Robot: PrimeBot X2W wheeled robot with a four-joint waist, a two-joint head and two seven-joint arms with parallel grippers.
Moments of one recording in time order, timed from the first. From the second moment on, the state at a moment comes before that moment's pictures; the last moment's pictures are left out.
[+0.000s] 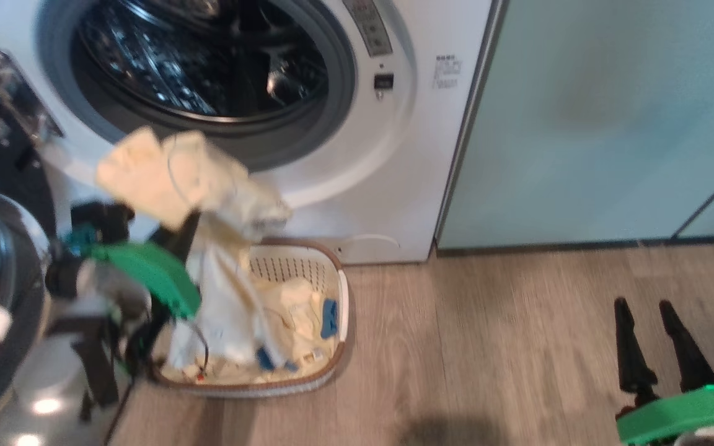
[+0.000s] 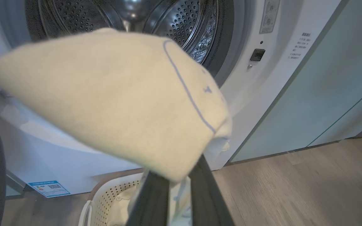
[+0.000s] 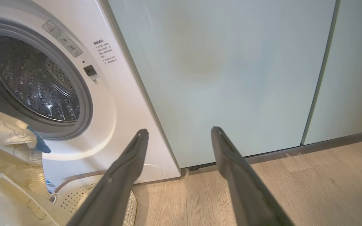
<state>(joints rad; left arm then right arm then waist) -0.38 0.34 -0.27 0.43 -0.59 -0.13 -0.09 0.02 -0.14 0.12 0.18 0.42 0.13 -0.26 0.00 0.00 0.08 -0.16</state>
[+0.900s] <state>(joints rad) -1.15 0.55 -0.46 0.68 -0.75 -0.13 0.08 -0.30 -0.06 0.17 0.15 0.40 0.13 -0.26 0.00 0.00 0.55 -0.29</state>
